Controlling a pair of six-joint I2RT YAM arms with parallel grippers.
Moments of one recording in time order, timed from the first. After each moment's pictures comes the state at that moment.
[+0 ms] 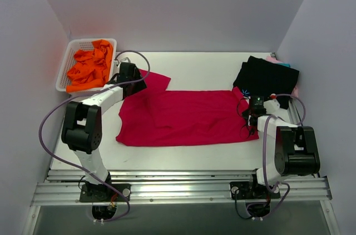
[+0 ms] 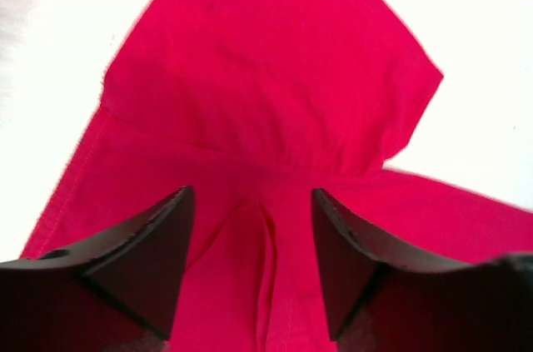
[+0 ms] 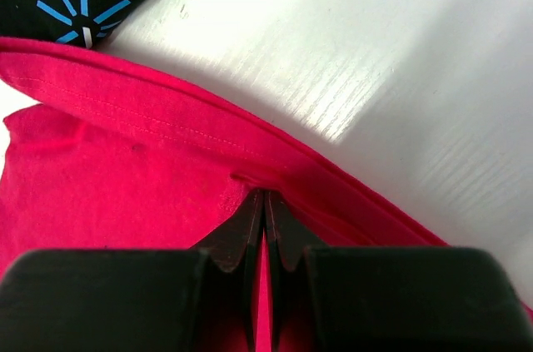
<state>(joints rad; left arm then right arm) -0.26 1.84 1.29 -0.19 -0.16 -0.62 -0.01 1.48 0.56 0.06 0.29 0.93</state>
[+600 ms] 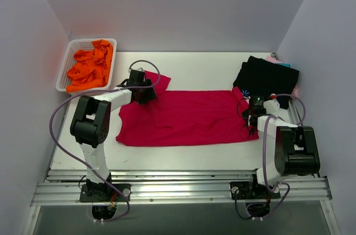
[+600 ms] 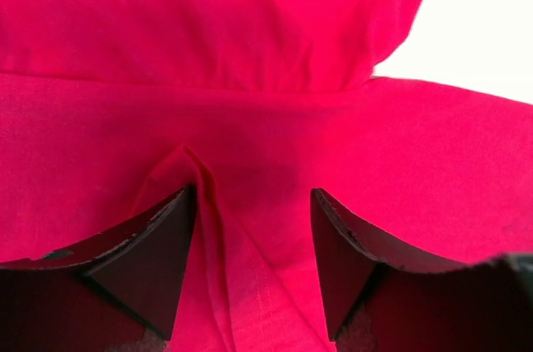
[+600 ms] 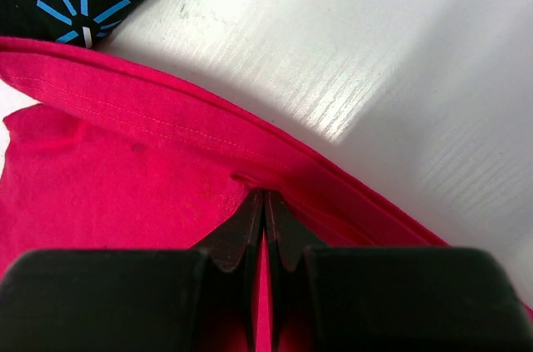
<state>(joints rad) -0.32 1.95 1.26 -0.17 0.04 -0.62 -0.02 1.48 0.56 0.06 0.29 0.93</state>
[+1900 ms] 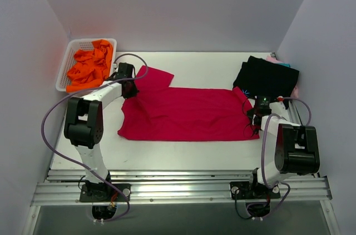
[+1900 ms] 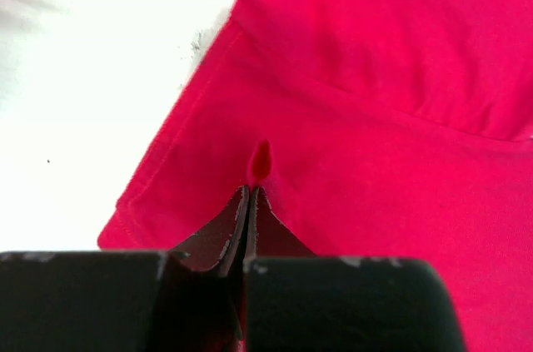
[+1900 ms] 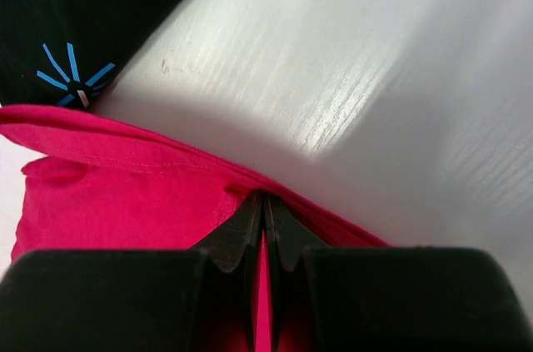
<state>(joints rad) -0.22 1.91 1.34 -0.38 -0.17 -0.55 -0.10 1.50 0.56 0.09 0.24 0.98</state>
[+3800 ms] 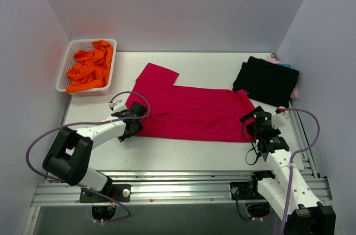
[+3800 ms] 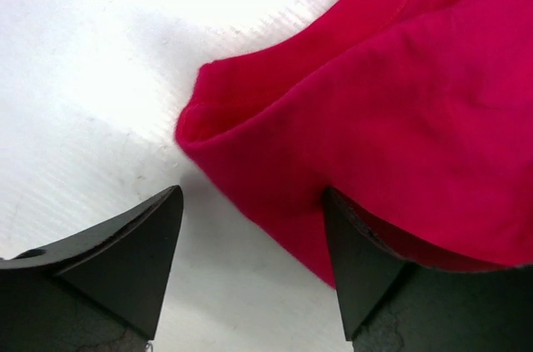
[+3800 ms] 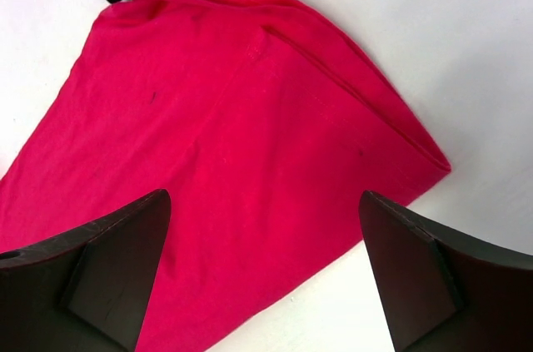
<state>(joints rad) -0.51 1.45 0.73 -0.51 -0.55 -1.02 0.09 0.76 0.41 -0.39 0.34 0.93</state>
